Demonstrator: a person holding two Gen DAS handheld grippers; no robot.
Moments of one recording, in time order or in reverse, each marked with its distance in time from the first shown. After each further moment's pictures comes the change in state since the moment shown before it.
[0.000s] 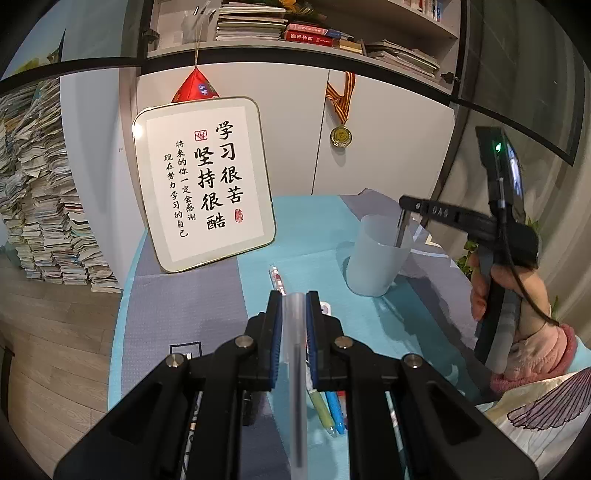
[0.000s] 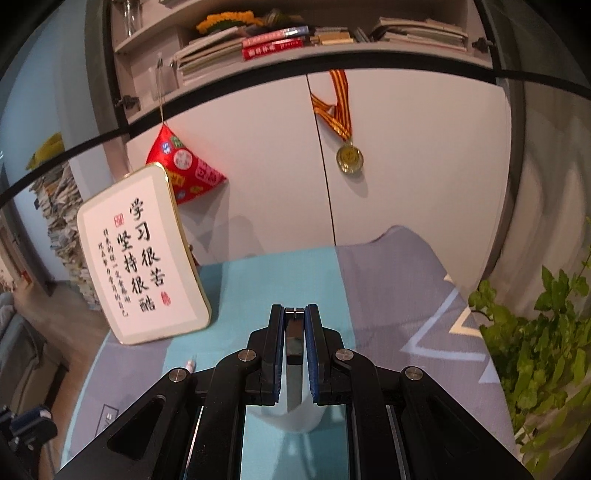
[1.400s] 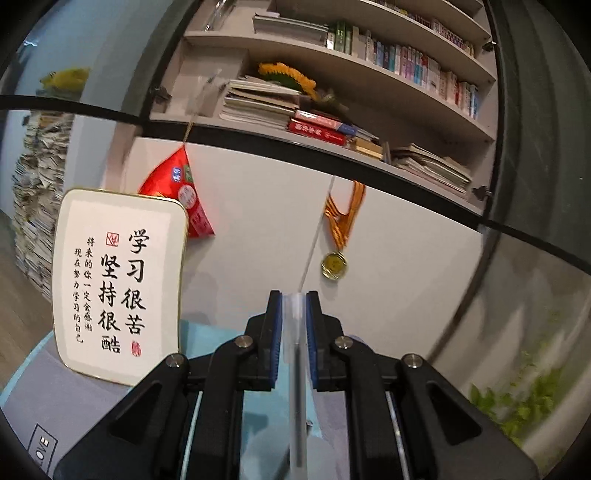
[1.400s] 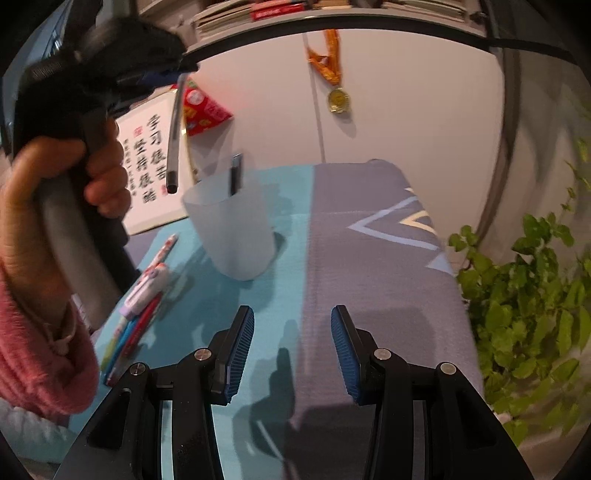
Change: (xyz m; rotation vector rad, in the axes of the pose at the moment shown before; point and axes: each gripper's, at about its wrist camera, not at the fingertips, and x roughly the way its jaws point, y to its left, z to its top) left arm 0.106 -0.101 0.115 -0.239 -0.447 0.101; right arm -0.057 -0.071 -0.100 -0.080 0.127 0.041
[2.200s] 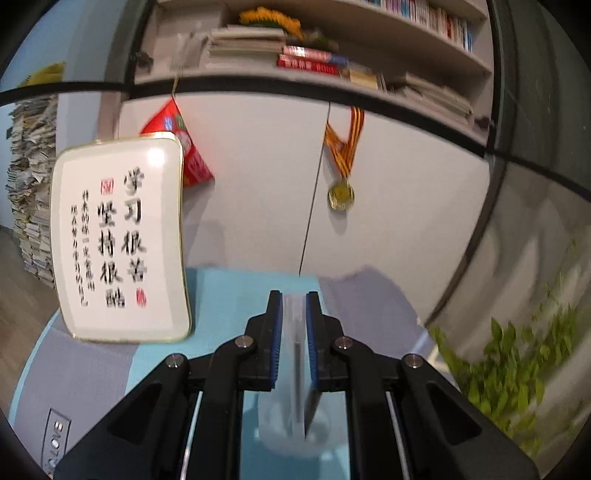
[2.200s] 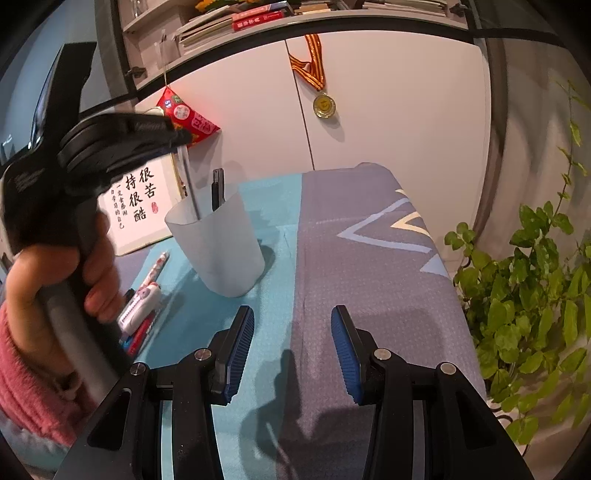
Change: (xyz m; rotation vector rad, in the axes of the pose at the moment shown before) left arm 0.005 0.005 -0.044 0.122 0.245 0.015; right arm 0.006 -0.009 0.005 0.052 -0.027 0.007
